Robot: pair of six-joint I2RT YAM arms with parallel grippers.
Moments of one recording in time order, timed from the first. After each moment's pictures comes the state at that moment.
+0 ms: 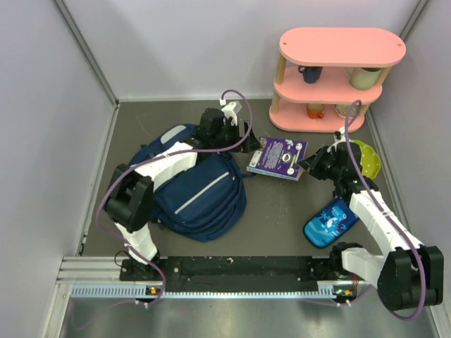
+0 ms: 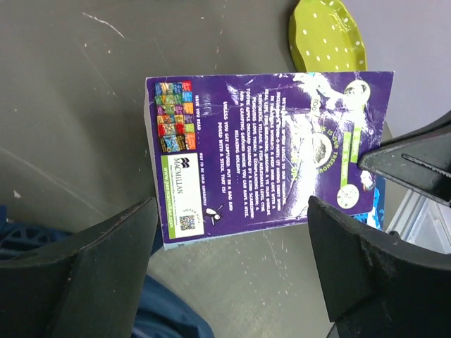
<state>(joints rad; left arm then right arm) -0.56 1.80 1.33 0.00 0.40 -0.50 0.12 1.06 0.65 -0.12 -0.26 0.67</state>
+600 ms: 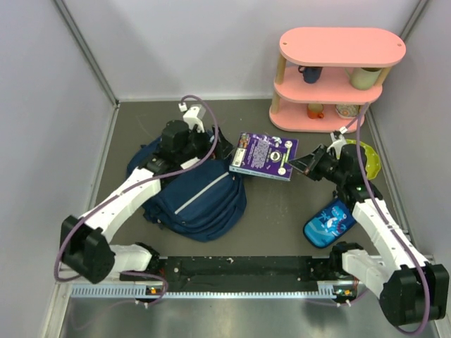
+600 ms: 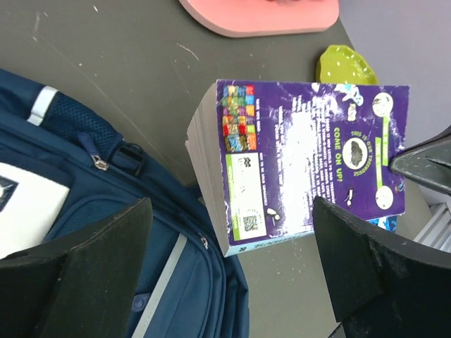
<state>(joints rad) -0.51 1.32 1.05 -0.10 0.23 -0.47 0.13 0.94 0.64 -0.09 -0.49 0.82</state>
